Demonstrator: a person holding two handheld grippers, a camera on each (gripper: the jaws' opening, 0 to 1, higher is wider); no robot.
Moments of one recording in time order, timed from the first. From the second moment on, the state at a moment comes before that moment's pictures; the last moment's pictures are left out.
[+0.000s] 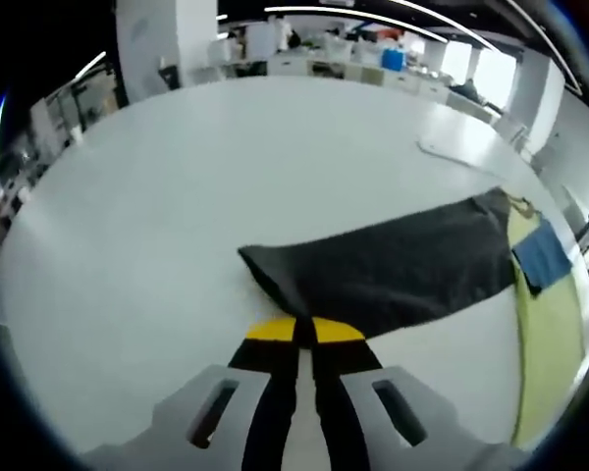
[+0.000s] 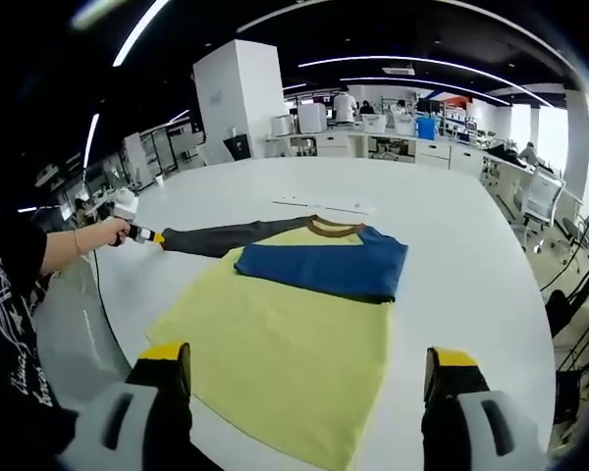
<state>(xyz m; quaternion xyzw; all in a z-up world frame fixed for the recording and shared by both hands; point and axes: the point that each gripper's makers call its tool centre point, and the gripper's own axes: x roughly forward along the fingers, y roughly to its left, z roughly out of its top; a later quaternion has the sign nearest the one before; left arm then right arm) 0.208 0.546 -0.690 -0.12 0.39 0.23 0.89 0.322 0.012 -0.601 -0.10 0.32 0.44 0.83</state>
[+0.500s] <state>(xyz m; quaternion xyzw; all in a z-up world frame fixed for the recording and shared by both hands) 0.265 0.506 -0.653 -0.10 0.35 0.16 0.92 0.312 0.010 -0.602 -0.09 0.32 0.45 0.83</state>
